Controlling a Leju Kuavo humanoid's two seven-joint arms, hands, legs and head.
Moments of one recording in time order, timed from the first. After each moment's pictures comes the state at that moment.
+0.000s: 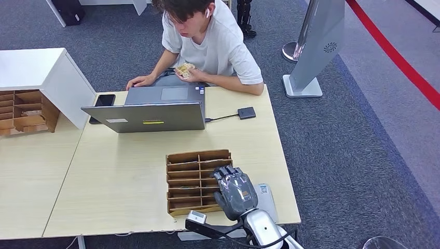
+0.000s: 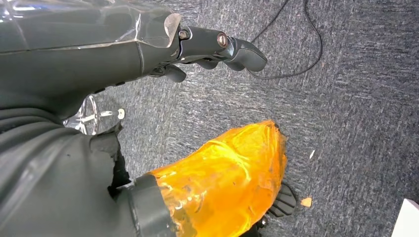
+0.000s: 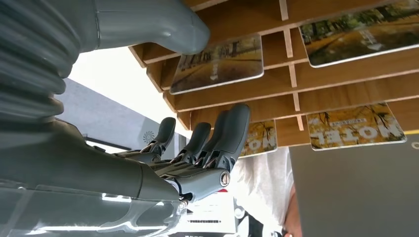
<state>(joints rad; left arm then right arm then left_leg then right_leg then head) -0.07 -0.21 1.09 -0.31 -0.89 0.39 -0.23 -0.17 -0.03 0.80 -1.29 1.23 -0.31 0.15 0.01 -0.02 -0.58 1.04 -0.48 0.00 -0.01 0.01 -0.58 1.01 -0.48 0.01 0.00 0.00</state>
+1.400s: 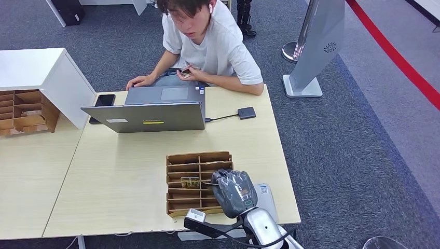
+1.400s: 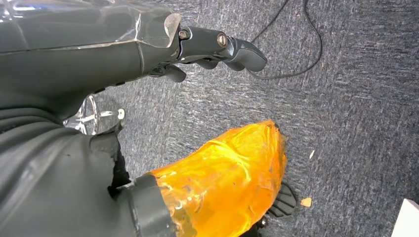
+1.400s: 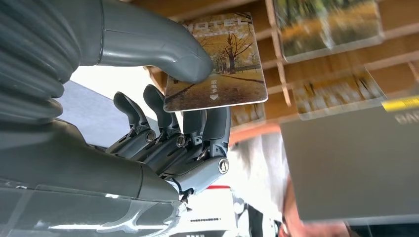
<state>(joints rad) -0.07 -0.21 1.09 -0.31 -0.89 0.39 -0.23 -0.17 -0.03 0.79 -1.33 1.20 -0.33 0.13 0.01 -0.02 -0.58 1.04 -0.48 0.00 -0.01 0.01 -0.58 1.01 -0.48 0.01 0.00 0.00</state>
